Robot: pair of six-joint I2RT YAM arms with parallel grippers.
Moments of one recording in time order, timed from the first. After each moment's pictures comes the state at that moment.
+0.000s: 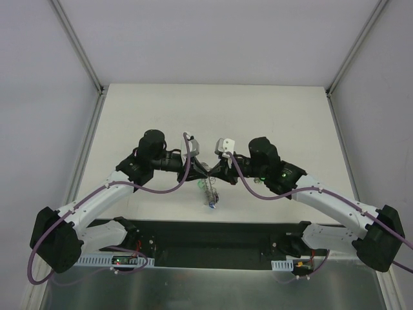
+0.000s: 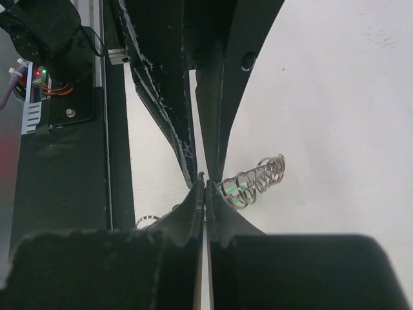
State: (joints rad) left arm -0.59 1.09 0.75 -0.05 0.94 0.15; right arm 0.86 1.12 0.84 -0.09 -0.53 -0.20
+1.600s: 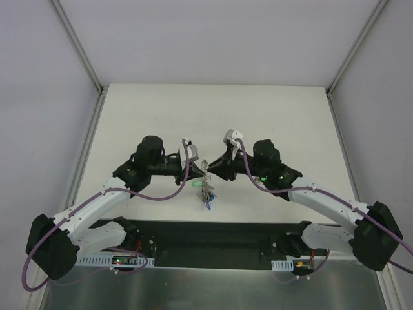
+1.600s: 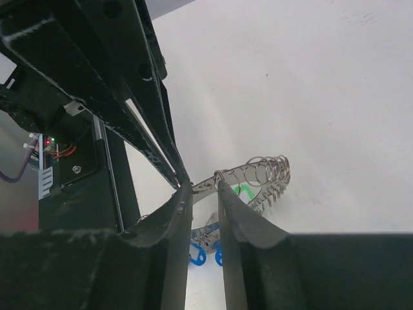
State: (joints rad) left arm -0.61 1.02 0.69 -0.09 0.78 0.23; right arm 0.80 1.13 0.71 0.20 -0.48 0.10
